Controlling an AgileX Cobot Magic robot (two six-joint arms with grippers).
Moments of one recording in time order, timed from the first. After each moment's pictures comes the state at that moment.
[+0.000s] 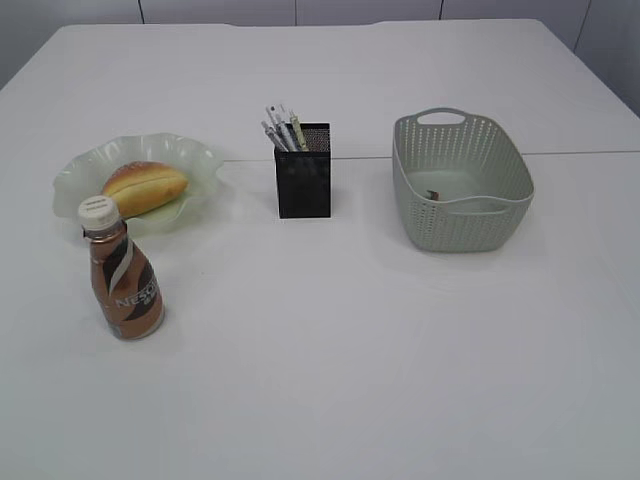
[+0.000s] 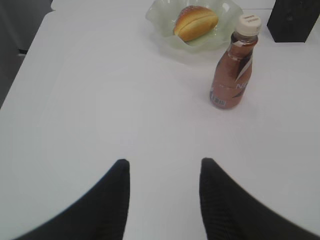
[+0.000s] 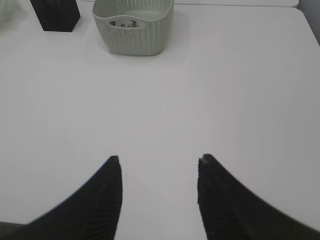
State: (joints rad) left arm -0.03 0.01 -0.53 0.02 1.11 -0.07; right arm 0.18 -0.02 -0.51 -0.10 1.16 0.07
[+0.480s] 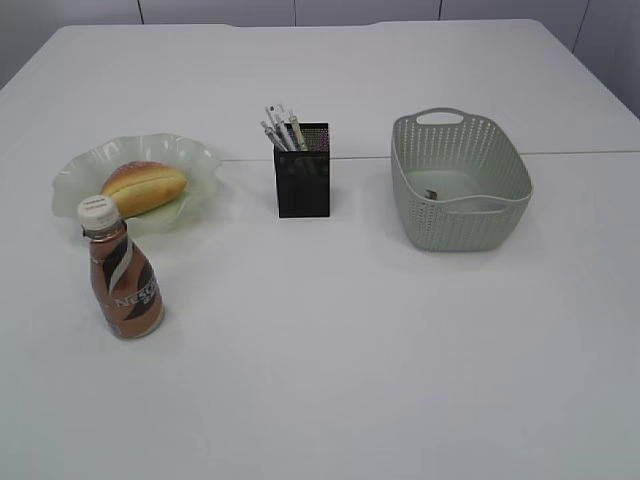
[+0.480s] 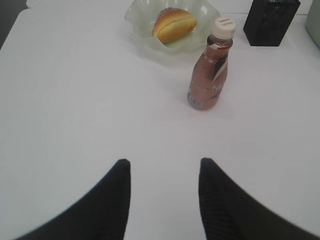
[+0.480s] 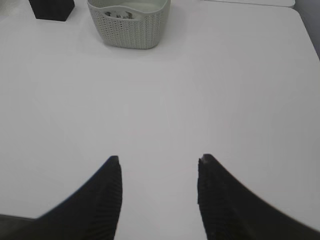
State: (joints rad) left arm -0.03 0.01 -0.53 -0.06 1.10 -0.07; right arm 0.18 -0.02 -0.50 -0.12 1.16 0.03
